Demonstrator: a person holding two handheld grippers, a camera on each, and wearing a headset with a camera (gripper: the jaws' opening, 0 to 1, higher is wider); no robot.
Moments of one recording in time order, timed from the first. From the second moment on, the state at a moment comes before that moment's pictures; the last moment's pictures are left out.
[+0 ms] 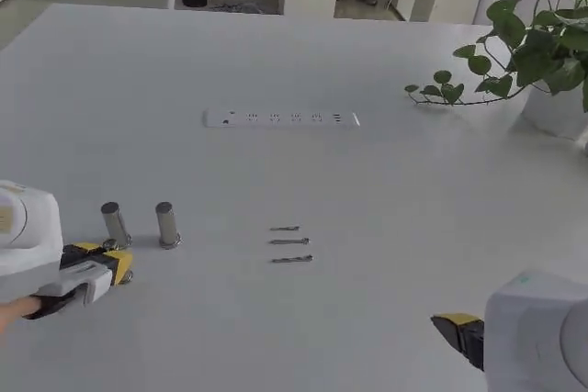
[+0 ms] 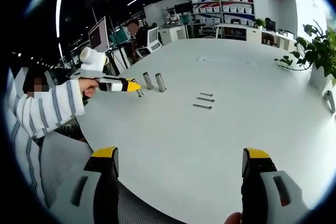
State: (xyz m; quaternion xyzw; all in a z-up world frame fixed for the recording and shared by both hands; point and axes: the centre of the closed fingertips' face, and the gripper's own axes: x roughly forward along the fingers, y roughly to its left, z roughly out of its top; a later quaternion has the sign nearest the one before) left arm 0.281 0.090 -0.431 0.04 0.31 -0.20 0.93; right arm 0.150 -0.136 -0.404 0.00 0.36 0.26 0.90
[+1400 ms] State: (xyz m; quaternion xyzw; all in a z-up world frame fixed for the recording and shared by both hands) left arm 0.213 0.049 -0.453 0.08 0.34 -0.19 0.92; right arm 0.143 -0.128 -0.401 -0.02 0.34 0.29 0.90
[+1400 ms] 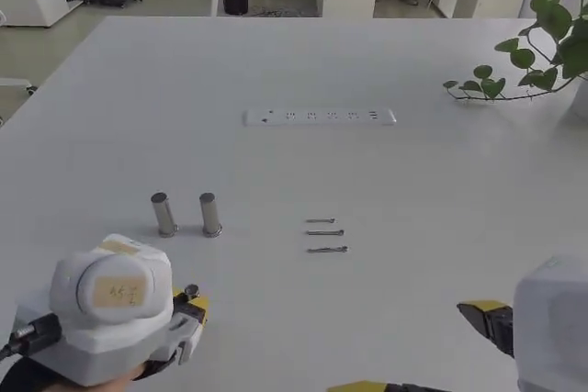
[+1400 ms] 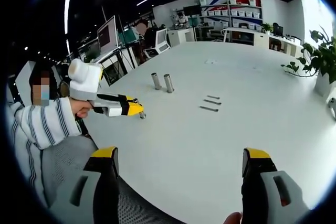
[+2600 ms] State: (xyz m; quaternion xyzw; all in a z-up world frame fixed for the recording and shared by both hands) left arm 0.212 0.039 -0.461 0.08 0.31 -0.18 0.93; right arm 0.143 -0.123 -0.396 -0.01 0.34 0.30 0.89
